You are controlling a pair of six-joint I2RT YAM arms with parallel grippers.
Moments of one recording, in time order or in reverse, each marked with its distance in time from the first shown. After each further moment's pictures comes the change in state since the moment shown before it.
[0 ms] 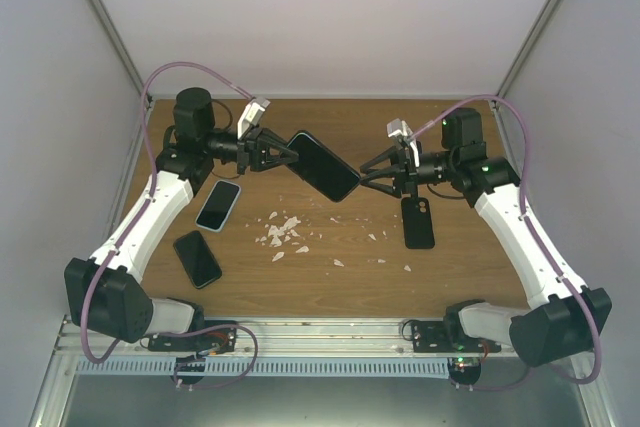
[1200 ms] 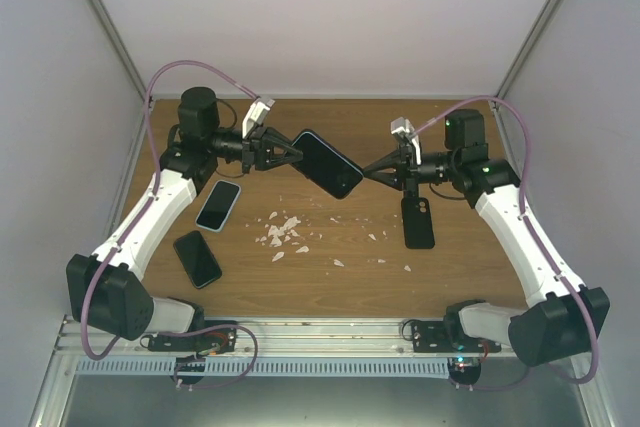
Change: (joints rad) left arm -0.027 0.015 0.006 0.027 -0.030 -0.012; right arm -0.028 0.000 -0.034 0.045 0.038 0.080
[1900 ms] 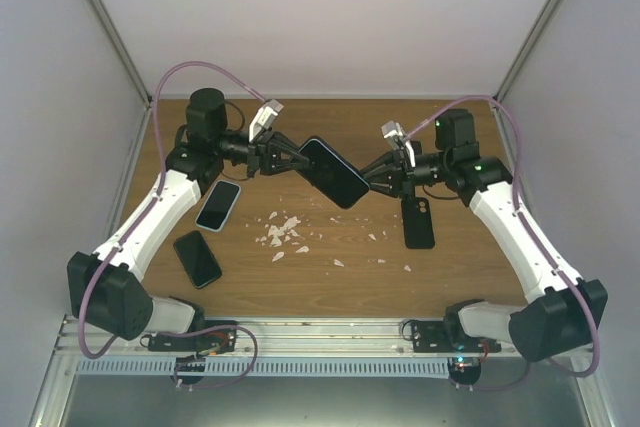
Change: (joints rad) left arm -0.046 0.004 0.009 -0.006 0.017 0.007; right arm 0.043 0.021 0.009 -0.002 -0.097 0.003
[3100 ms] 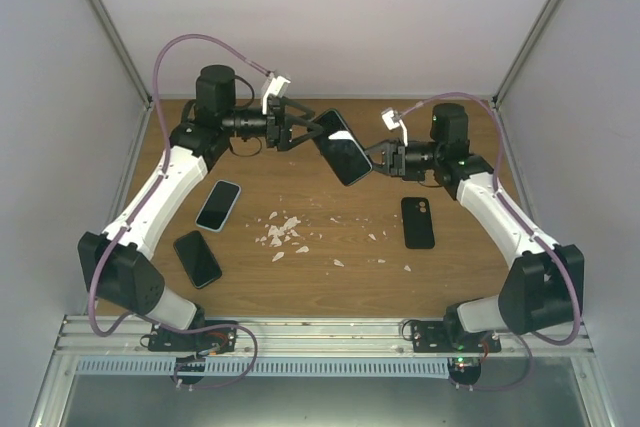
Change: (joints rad) left arm -0.009 0.144 0.243 -0.215 -0.360 0.155; right arm -0.037 0.138 -0.089 0.430 0.009 0.531
